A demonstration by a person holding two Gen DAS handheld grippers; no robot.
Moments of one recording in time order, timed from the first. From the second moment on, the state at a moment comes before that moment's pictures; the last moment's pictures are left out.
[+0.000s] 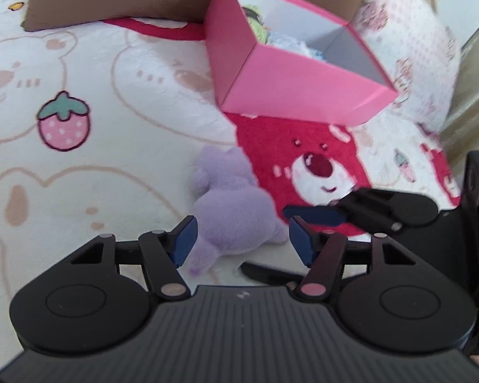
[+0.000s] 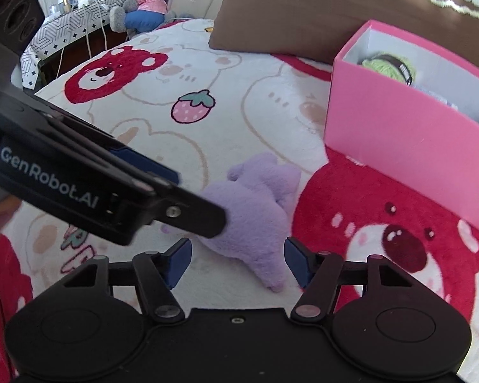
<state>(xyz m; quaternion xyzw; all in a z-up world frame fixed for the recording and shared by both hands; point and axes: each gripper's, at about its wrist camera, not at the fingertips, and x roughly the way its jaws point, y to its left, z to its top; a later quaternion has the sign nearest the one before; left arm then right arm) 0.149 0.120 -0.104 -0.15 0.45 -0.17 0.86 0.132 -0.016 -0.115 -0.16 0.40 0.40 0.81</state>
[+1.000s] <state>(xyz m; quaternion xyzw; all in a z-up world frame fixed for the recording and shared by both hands) 0.158 0.117 -0.128 -0.16 0.47 -0.14 0.86 0.130 0.002 -0.148 -0.06 0.41 0.29 0.86</state>
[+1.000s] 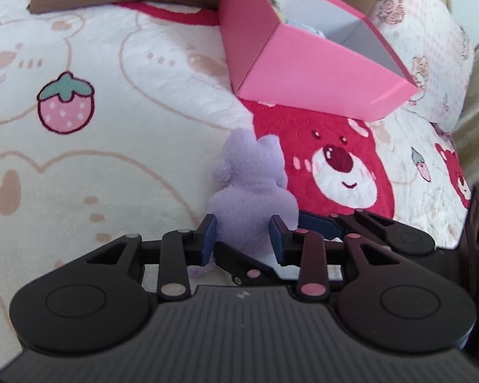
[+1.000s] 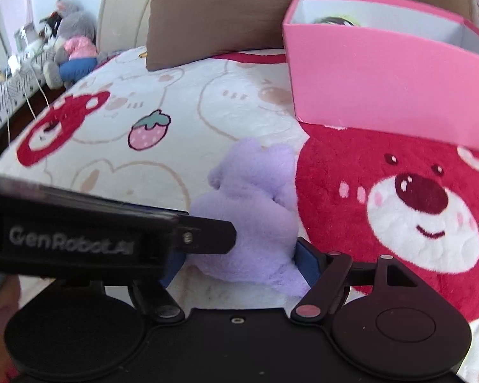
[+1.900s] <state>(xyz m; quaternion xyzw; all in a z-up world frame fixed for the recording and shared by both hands) 0.143 0.109 -0.127 -0.16 0.45 -0.16 0.86 0.118 -0.010 -0.149 -0.07 0.39 0.30 0.87</state>
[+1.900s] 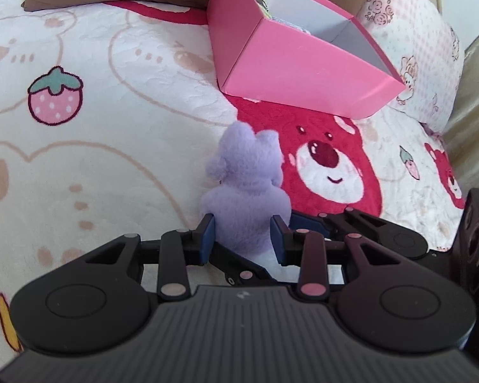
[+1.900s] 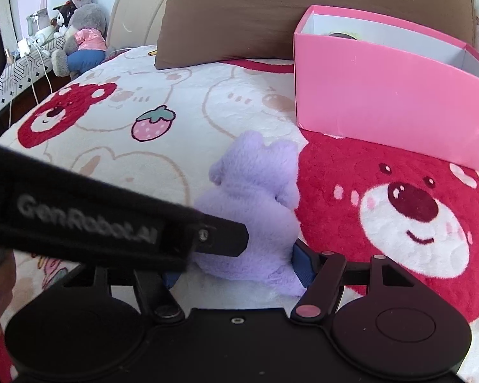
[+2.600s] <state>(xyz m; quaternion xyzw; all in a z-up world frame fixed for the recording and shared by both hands) 0.107 0.087 -0.095 -0.15 0.45 -0.21 0.86 0.091 -0.047 -0.114 -0.08 0.39 0.32 0.86</state>
